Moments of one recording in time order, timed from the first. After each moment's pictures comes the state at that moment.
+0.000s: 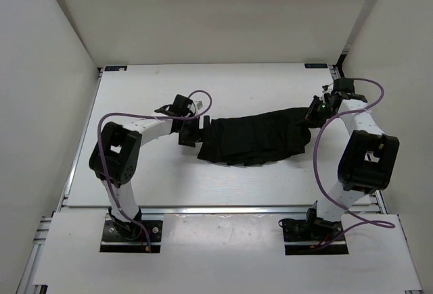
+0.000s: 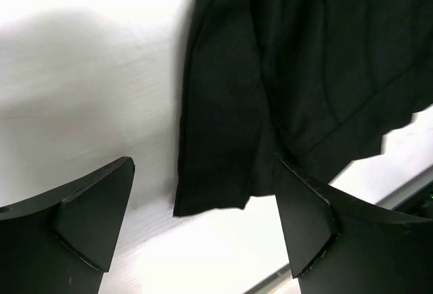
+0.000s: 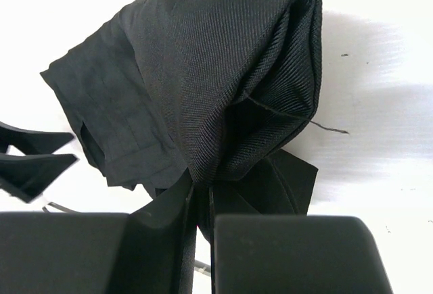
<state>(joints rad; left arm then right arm) -0.43 1.82 1.15 -0.37 0.35 -0.40 -0.17 1.69 1.26 -0.73 -0.50 0.31</state>
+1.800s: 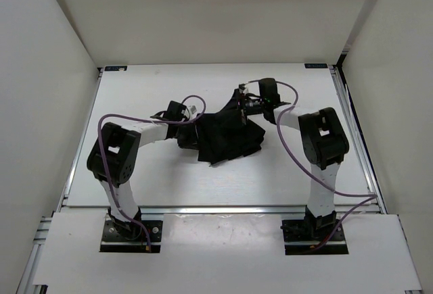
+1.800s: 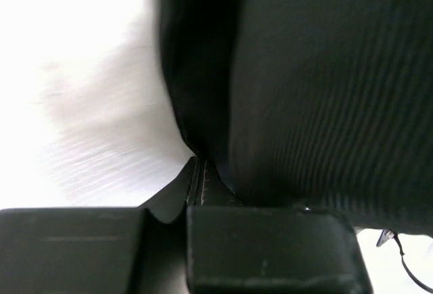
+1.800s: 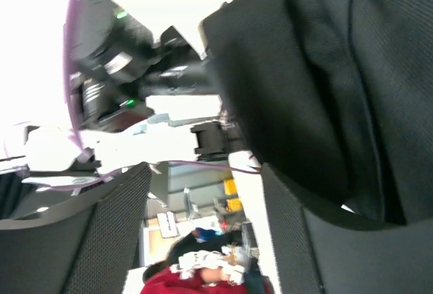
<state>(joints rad) -0.41 1.82 1.02 -0.24 0.38 -0.45 0.38 2.04 1.29 0.18 -1.17 1.06</state>
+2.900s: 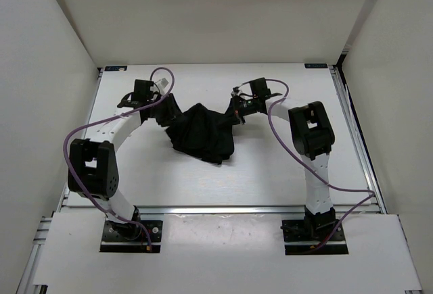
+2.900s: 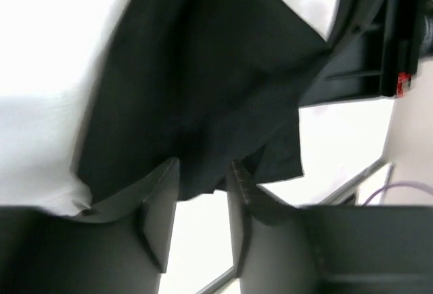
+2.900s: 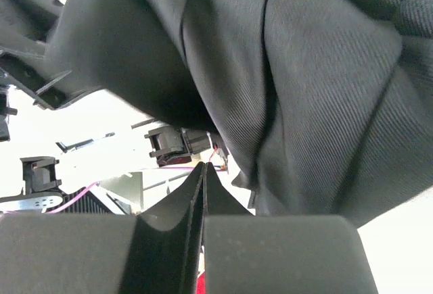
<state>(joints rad) -0.17 1.63 1.17 -0.40 0.50 -0.46 0.38 2.23 1.54 -0.20 -1.14 0.78</state>
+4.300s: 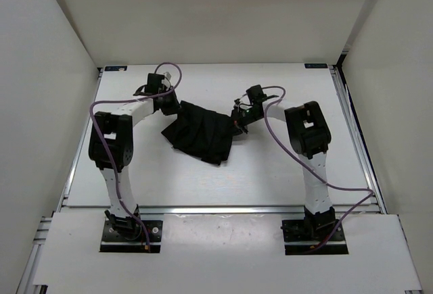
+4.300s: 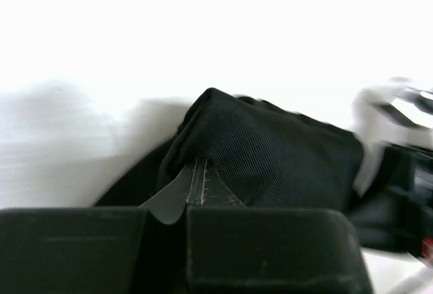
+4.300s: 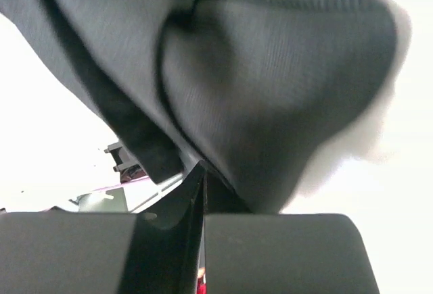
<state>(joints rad) -0.17 1.96 1.34 -0.21 0.30 -0.50 0.40 2.29 1.55 -0.45 -0.97 0.66</state>
